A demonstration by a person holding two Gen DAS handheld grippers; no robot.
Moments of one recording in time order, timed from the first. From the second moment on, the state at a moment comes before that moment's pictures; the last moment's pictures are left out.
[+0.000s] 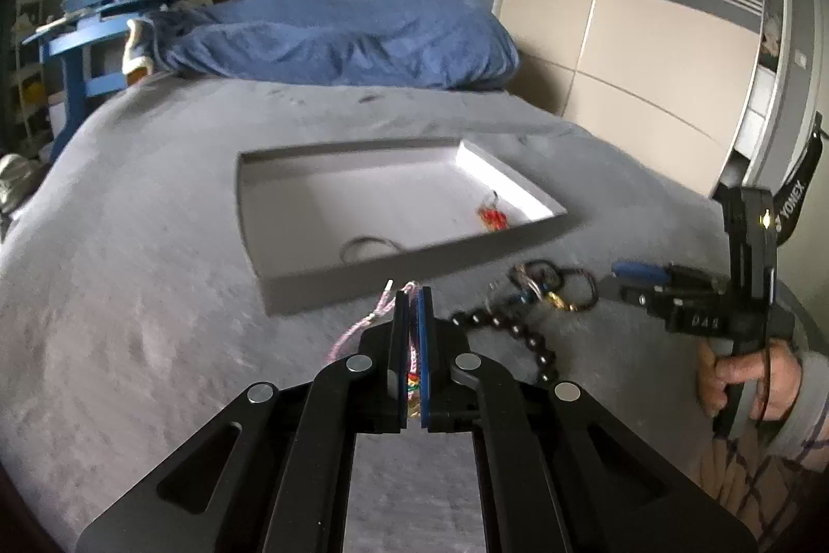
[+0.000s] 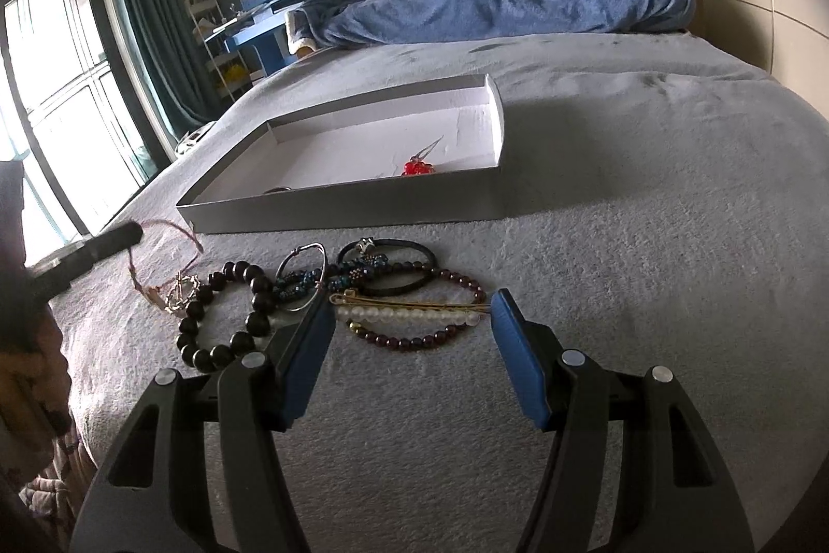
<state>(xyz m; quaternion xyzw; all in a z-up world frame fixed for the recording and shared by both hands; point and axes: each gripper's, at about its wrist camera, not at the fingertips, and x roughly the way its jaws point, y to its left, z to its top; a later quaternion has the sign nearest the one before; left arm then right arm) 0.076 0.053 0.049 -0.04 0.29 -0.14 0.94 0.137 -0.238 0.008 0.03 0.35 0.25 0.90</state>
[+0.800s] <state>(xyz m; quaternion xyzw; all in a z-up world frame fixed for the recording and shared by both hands) 0.095 0.067 0.056 -0.02 0.32 -0.10 0.94 0.145 -0.242 0.017 0.02 0.35 0.24 0.91</state>
